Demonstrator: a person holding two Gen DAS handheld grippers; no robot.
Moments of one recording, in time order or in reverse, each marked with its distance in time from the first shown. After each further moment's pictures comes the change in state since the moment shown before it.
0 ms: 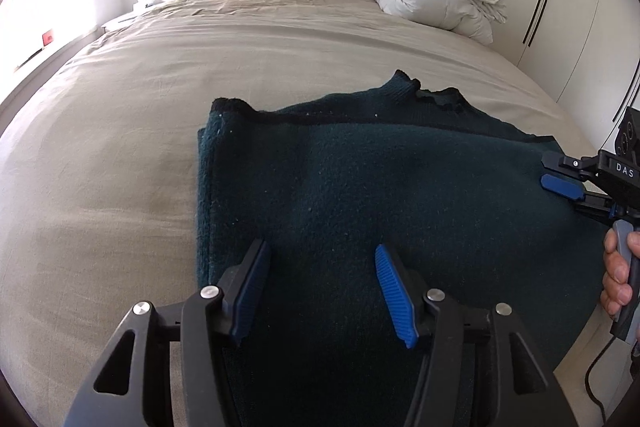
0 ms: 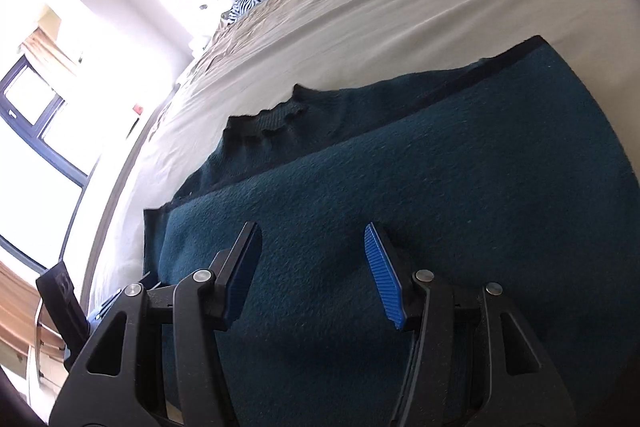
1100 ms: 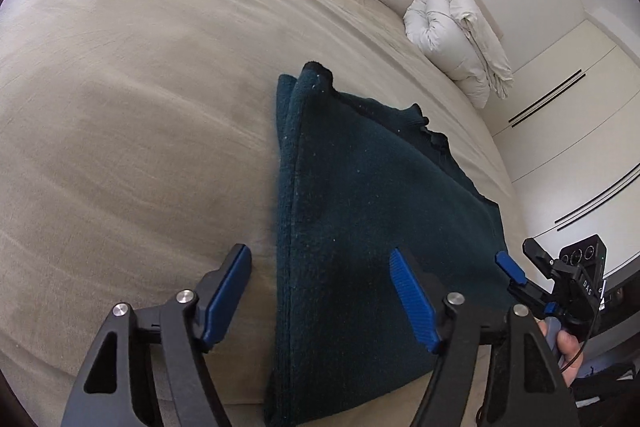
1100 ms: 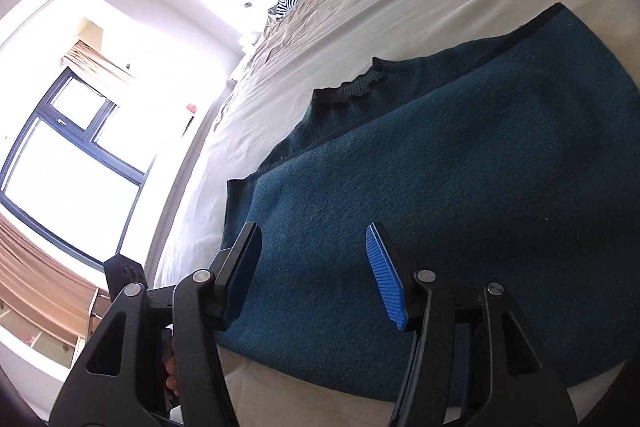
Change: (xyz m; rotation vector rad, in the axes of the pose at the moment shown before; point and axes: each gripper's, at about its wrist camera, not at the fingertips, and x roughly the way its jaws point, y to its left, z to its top) left arm -0.039 0.076 -0.022 -0.403 0.091 -0.285; right arm -0.012 0.043 -0.025 0.013 0.065 0.235
